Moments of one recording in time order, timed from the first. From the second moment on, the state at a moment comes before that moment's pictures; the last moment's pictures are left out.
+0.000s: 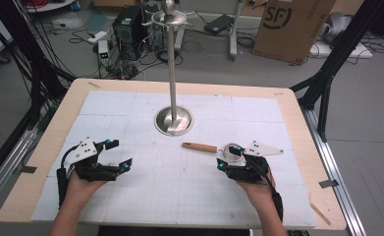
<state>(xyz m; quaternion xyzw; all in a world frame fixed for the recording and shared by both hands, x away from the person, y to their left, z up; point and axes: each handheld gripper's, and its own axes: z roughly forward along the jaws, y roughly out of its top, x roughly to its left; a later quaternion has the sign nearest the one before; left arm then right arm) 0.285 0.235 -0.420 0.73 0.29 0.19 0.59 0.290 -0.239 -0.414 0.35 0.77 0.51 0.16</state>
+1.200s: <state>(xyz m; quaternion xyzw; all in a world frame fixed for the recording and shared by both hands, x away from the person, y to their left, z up) 0.280 0.232 -0.418 0.73 0.29 0.19 0.59 0.366 -0.208 -0.409 0.33 0.85 0.39 0.13</state>
